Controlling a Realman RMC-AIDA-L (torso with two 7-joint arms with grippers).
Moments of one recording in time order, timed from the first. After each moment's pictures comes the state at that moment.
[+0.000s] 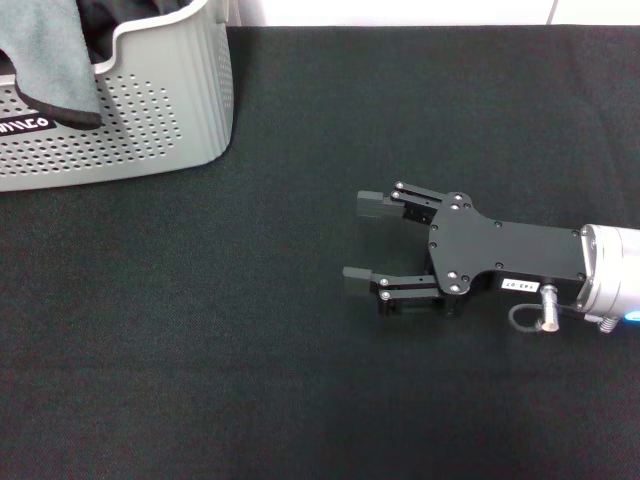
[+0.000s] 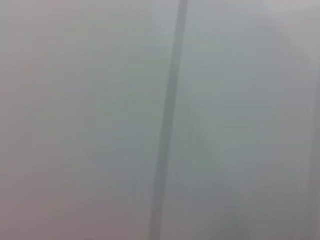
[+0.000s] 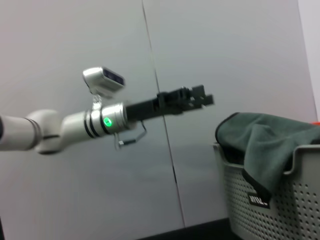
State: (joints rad) left arm -0.29 -2.03 0.13 1.09 1.68 1.75 -1.66; right arm 0.64 1.99 -1.92 -0.31 -0.66 -1.50 0.92
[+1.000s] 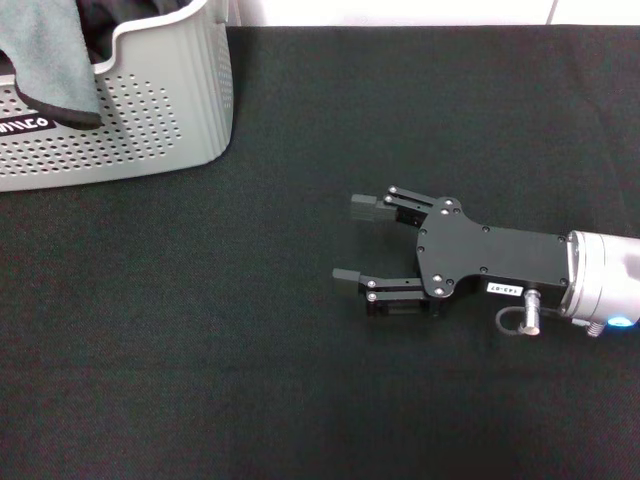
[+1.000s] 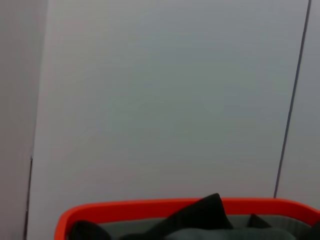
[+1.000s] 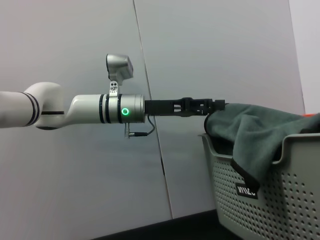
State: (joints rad) left arm -0.39 -2.05 0.12 1.19 1.94 1.40 -1.72; right arm 0.63 2.01 -1.92 -0.31 -0.66 -1.44 0.89
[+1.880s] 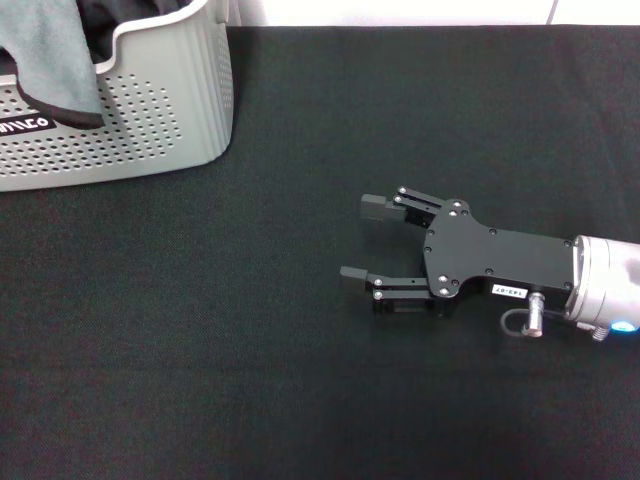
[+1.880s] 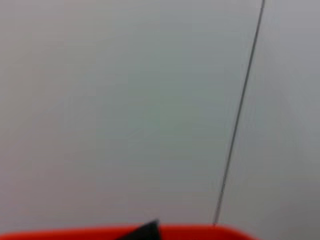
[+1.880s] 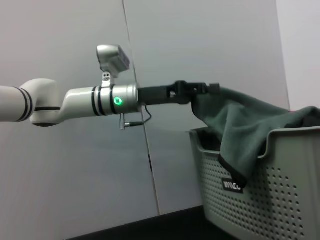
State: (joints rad) left arm -0.39 -2.01 0.21 1.09 1.81 1.45 -1.72; right arm 0.61 2.01 -1.92 -0.31 -0.65 -1.42 0.87
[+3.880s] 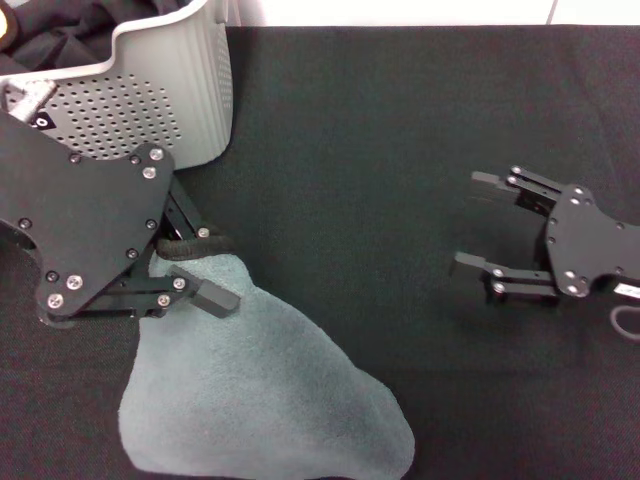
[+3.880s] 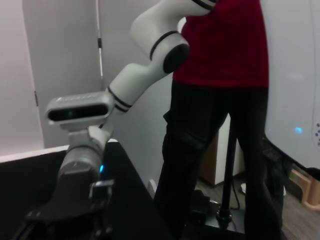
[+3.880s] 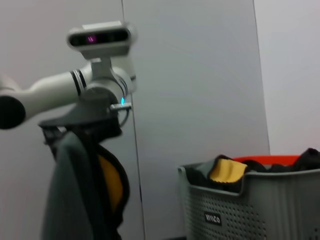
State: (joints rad) left arm -0.53 -1.74 1.28 1.23 1.44 2.04 -1.62; right arm 0.52 1.91 -1.76 -0.28 -0.72 -1.64 0.81
